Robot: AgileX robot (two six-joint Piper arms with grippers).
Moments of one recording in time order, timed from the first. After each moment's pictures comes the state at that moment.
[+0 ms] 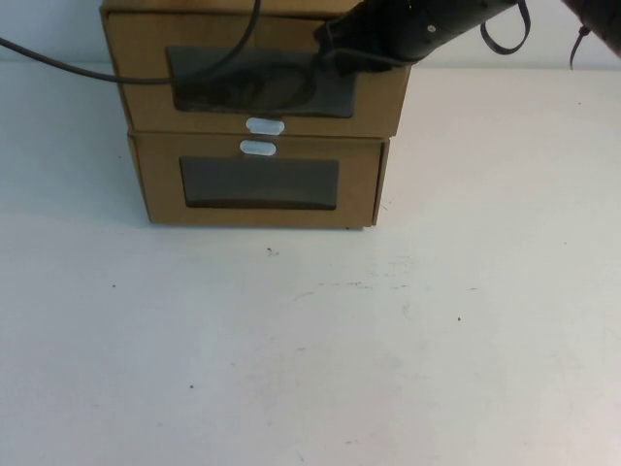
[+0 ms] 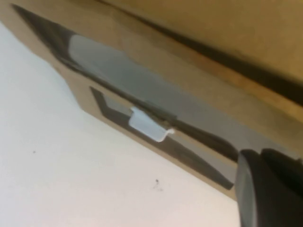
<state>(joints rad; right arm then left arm) 0.47 1.98 -2.14 0.21 1.01 -0.11 -0.13 2.00 -2.13 -0.79 0.96 0.74</state>
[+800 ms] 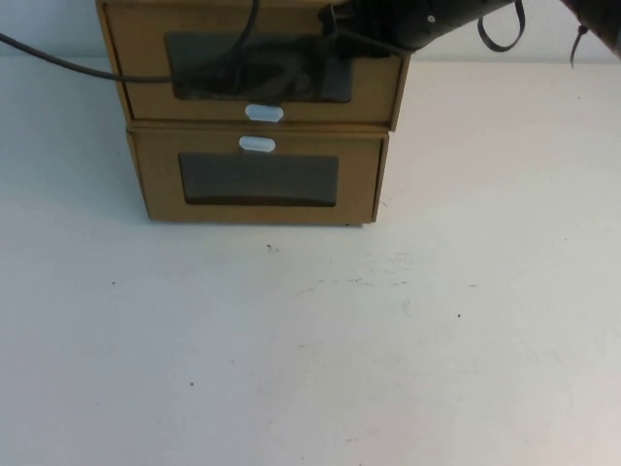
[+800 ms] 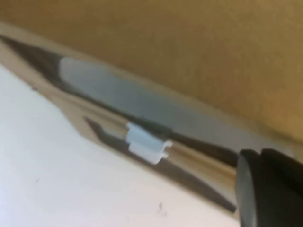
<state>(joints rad) 0.44 2.01 -2.14 0.27 0.93 -0.12 -0.13 1.99 -2.13 -0.77 0.99 0.73</state>
